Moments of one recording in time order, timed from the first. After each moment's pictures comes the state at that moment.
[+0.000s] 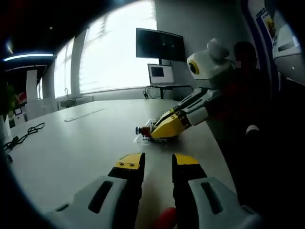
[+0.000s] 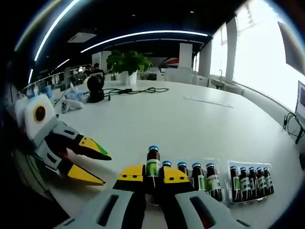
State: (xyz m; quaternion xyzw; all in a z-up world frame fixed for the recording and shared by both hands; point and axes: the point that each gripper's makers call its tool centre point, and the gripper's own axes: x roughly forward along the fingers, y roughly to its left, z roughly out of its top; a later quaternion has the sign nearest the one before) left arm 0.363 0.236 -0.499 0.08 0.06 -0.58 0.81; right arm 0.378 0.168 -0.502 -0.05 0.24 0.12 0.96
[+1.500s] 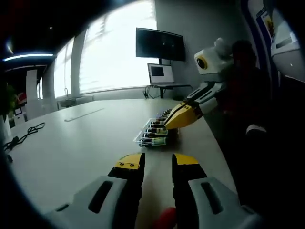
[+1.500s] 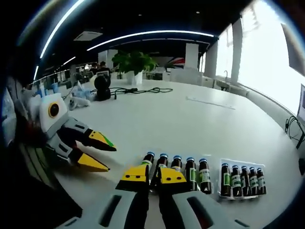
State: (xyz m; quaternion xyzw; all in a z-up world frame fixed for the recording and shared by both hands) left arm 0.363 0.235 -0.500 0.08 0.06 -0.58 0.81; right arm 0.351 0.158 -0.493 -0.05 0.25 0.15 0.96
